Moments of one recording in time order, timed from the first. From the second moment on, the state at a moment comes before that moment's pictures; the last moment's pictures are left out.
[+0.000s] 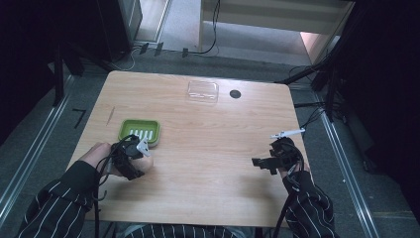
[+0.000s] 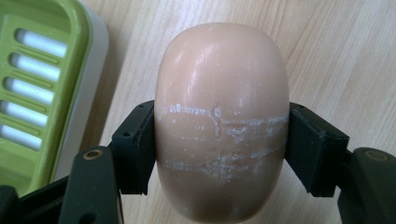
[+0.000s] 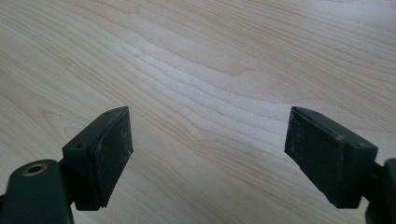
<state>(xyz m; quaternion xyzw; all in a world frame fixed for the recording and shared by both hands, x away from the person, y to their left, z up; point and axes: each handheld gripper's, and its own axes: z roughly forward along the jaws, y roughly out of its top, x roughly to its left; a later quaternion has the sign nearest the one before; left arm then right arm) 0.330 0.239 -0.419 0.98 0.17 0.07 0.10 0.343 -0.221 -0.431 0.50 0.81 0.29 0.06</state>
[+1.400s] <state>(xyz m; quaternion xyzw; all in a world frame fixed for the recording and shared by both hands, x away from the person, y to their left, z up) 0.366 0.255 -0.391 0.97 0.17 0.09 0.13 0.342 -0.219 -0.432 0.47 0.83 0.29 0.05</state>
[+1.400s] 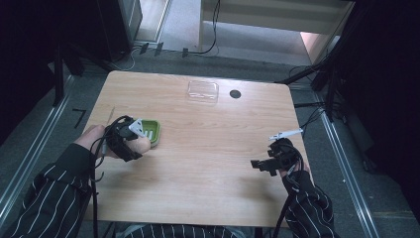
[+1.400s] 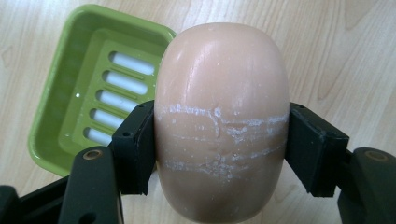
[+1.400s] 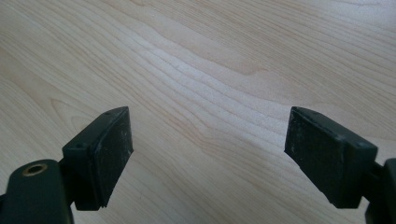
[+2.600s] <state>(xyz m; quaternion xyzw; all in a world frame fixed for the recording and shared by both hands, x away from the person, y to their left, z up) 0.400 0.258 -0.377 0.97 0.16 0.11 0.13 0.342 -0.221 -0.432 0.48 0.83 0.30 0.05</state>
